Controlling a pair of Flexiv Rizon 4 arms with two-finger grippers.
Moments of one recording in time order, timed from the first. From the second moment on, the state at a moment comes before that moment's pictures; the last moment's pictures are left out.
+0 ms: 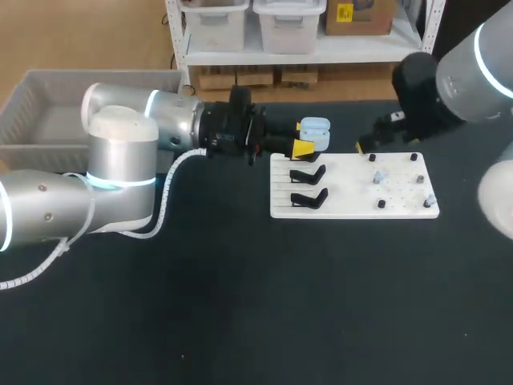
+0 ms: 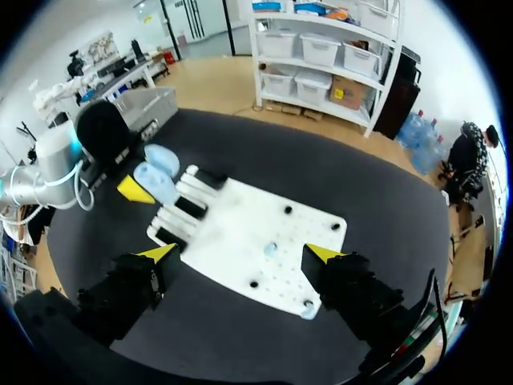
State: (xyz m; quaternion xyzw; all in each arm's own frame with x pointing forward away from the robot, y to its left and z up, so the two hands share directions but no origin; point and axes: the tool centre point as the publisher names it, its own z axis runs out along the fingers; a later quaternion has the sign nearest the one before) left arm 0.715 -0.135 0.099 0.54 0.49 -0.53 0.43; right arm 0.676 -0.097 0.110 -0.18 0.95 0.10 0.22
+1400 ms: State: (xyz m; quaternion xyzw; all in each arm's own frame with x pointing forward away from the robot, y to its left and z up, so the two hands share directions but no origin) left arm 0.715 -0.135 0.099 0.54 0.49 -0.53 0.43; right arm 0.622 -0.170 0.054 -0.16 0.98 0.00 0.10
